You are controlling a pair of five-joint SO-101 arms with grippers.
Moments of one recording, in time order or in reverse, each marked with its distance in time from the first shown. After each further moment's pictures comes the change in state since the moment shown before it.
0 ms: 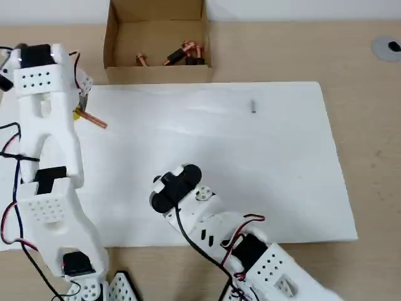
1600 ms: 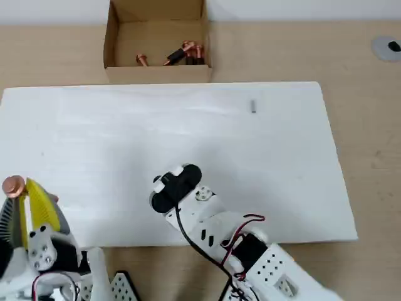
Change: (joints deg) left arm -6.6 -130.3 73.4 -18.1 -39.6; right arm 0.0 0.0 0.0 0.0 0.0
